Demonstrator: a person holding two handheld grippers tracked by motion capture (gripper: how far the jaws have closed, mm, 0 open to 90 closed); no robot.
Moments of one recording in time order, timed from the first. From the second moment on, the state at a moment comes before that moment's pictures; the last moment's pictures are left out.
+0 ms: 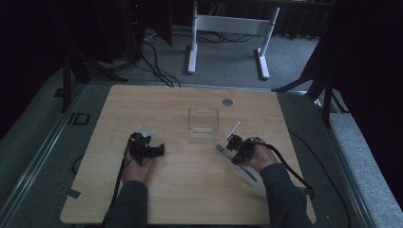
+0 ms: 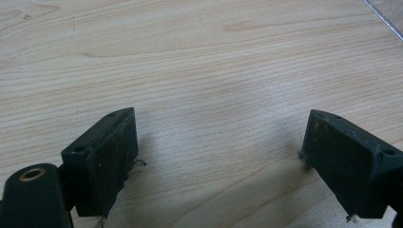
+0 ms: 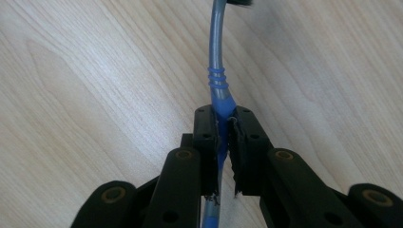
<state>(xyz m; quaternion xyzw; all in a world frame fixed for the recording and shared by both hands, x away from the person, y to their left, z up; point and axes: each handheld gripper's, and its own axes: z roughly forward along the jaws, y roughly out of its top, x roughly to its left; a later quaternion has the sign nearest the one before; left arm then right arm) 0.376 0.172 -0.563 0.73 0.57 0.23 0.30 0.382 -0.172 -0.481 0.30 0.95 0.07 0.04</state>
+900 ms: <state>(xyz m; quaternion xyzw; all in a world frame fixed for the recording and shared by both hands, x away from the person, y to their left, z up) 0.376 0.172 -0.563 0.73 0.57 0.23 0.30 0.381 -0.182 -0.460 0.32 0.93 0.13 0.08</state>
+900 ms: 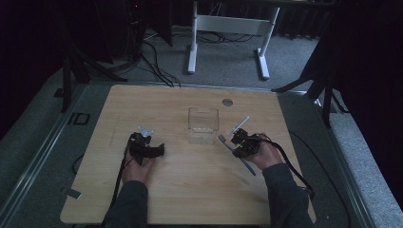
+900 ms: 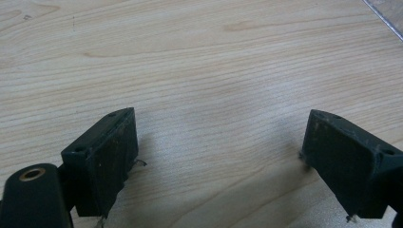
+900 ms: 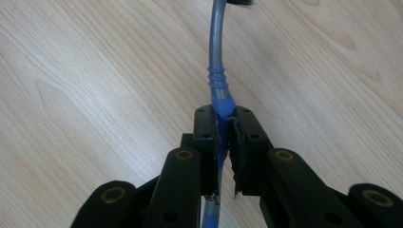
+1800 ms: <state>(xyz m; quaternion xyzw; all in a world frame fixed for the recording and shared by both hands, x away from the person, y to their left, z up) 0.376 0.172 -0.563 0.73 0.57 0.23 0.31 0.382 -0.188 -0.448 0.35 0.91 0.19 0.11</state>
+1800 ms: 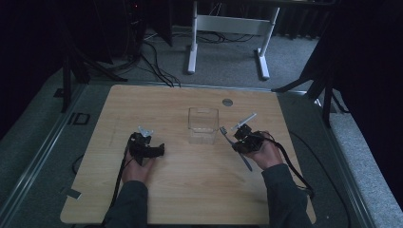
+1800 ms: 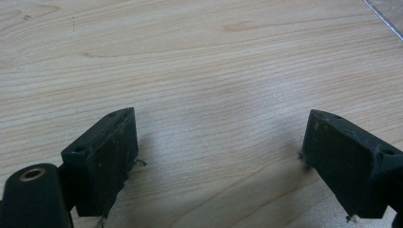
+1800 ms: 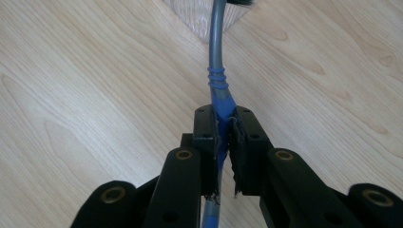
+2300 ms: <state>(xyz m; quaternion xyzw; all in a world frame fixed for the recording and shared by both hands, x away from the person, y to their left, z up) 0.376 0.172 -0.563 0.73 0.57 0.23 0.30 0.383 -0.193 -0.440 0.36 0.89 0.24 0.12</state>
